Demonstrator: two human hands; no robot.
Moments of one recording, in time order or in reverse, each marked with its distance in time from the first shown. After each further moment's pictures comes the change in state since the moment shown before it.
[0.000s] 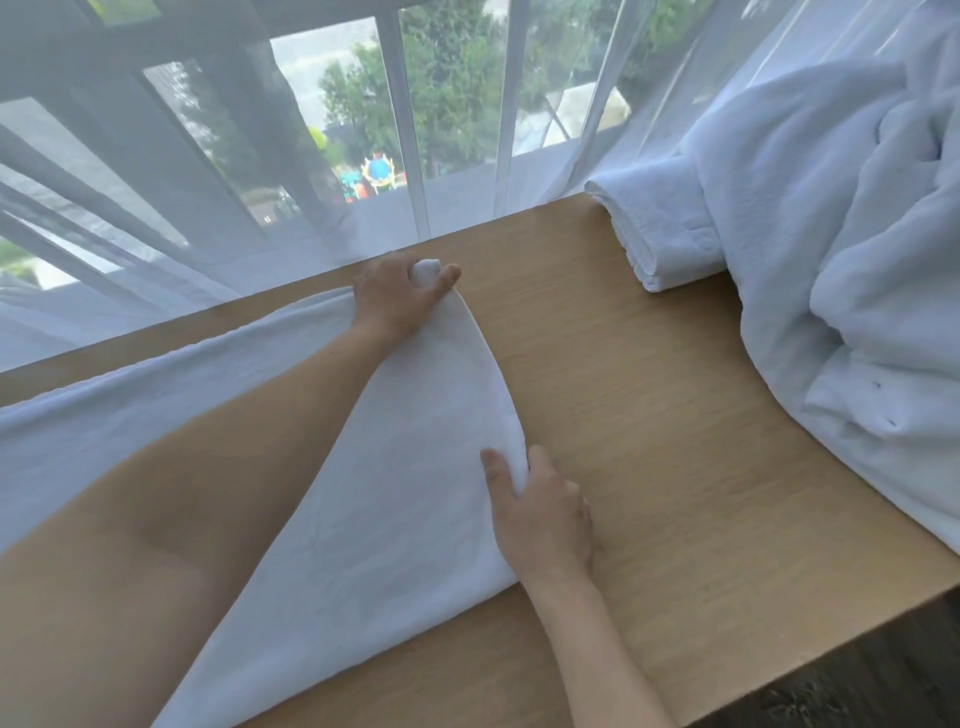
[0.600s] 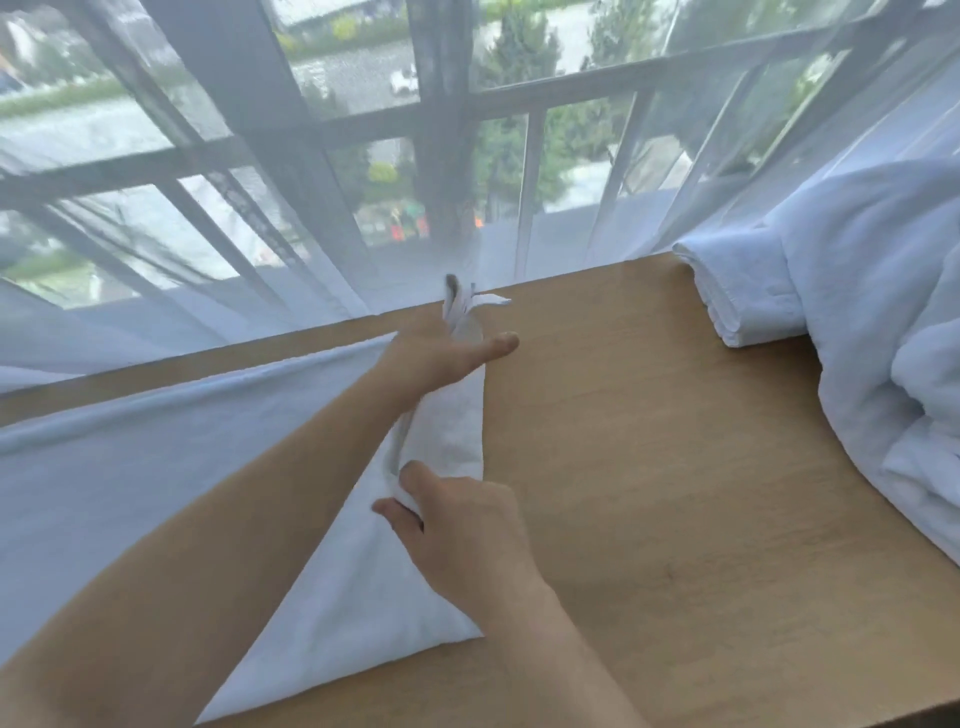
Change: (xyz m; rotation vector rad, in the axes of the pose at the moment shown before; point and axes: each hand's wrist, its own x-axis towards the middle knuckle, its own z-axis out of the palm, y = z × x) left_hand -0.078 -0.012 -0.108 -0.132 -0.246 -0.309; right_hand -0.071 -0.124 0.029 -0.280 -0.176 -0.838
